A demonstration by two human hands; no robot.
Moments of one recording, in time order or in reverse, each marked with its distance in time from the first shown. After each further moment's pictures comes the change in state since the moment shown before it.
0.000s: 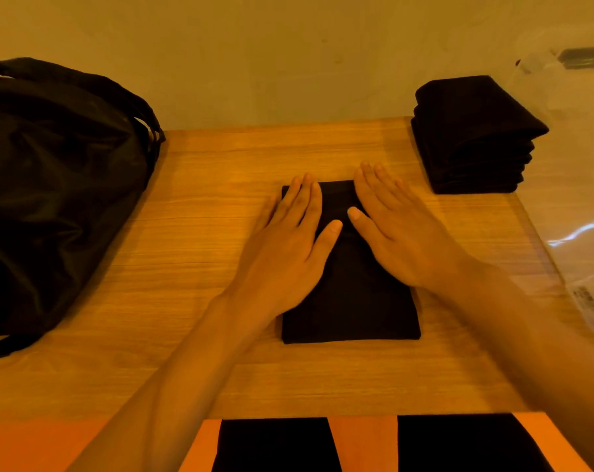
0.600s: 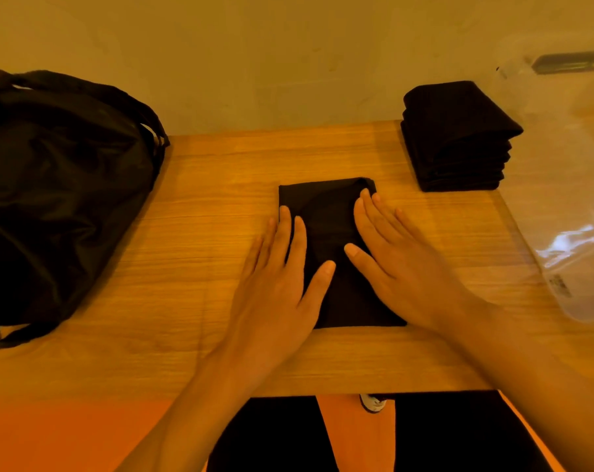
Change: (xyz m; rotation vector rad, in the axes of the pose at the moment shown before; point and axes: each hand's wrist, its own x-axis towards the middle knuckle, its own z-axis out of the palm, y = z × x) left_hand -0.062 0.021 0.005 -0.105 0.037 -0.147; right_hand -0.053 -0.011 0.006 0.035 0.019 -0.032
